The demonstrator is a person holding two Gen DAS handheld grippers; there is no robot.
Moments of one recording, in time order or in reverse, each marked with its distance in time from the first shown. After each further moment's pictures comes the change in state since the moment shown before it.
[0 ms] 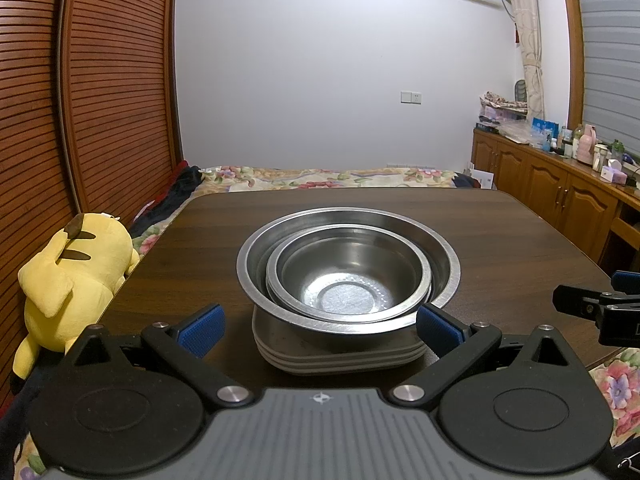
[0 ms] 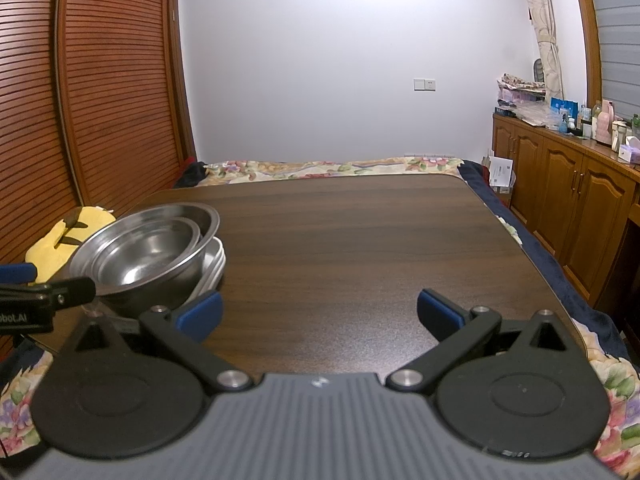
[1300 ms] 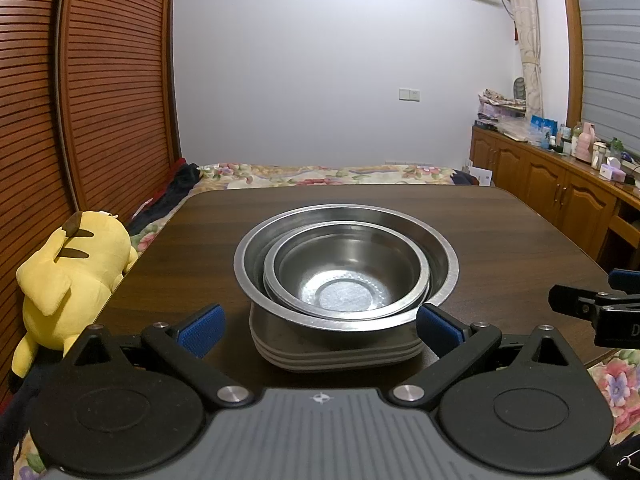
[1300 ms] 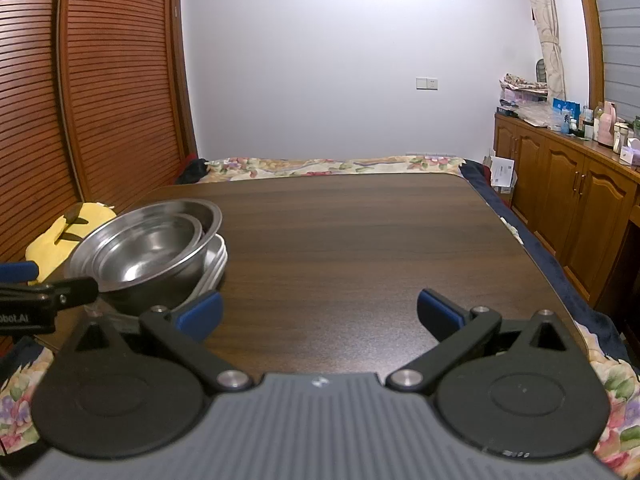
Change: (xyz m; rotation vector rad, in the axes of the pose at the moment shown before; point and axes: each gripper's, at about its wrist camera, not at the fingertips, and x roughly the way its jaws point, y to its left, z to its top) left arm 0.000 -0.001 -0.001 -0.001 0.005 -0.004; right arm 0.001 -0.002 0.000 -0.008 0.007 0.005
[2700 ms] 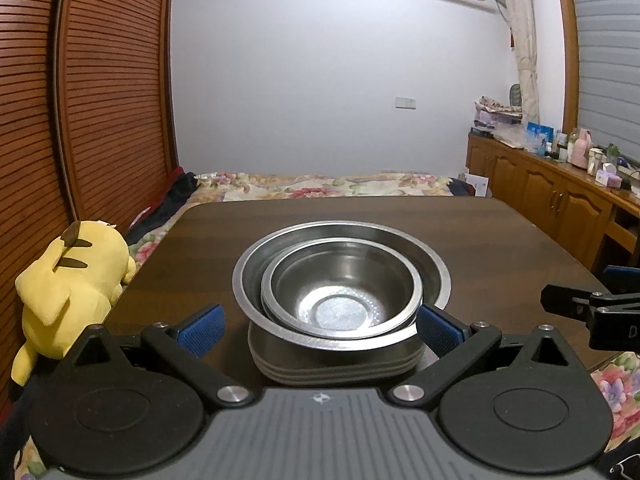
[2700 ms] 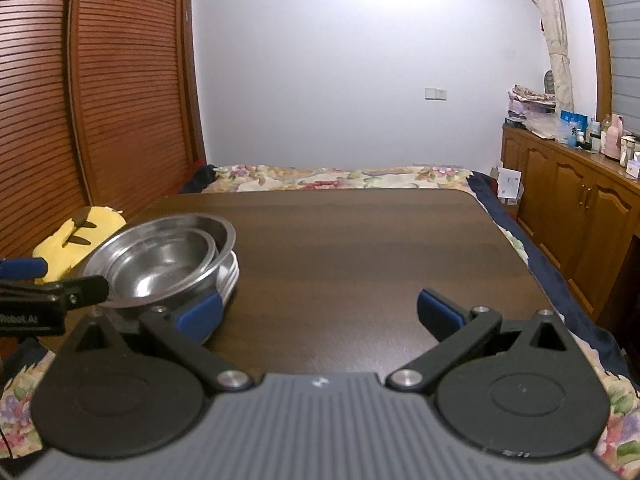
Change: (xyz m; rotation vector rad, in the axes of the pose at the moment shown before) left arm -0.005 0.000 0.011 0.005 -0.022 -0.004; right arm -0.004 0.010 0.009 -0.021 -0.020 0.012
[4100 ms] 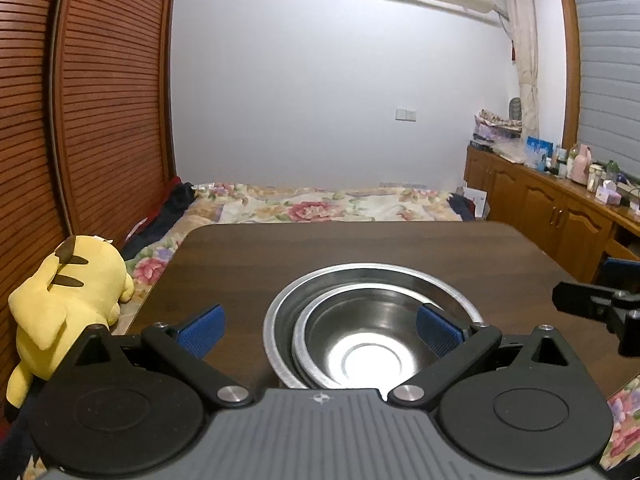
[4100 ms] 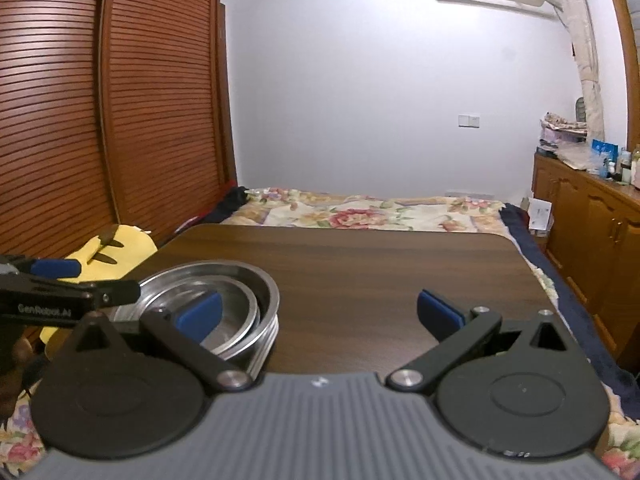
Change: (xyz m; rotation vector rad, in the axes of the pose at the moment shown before) left arm 0.016 0.031 0.033 -0.023 -0.028 -0.032; right arm 0.005 0.022 0.038 -0.044 -0.066 0.088
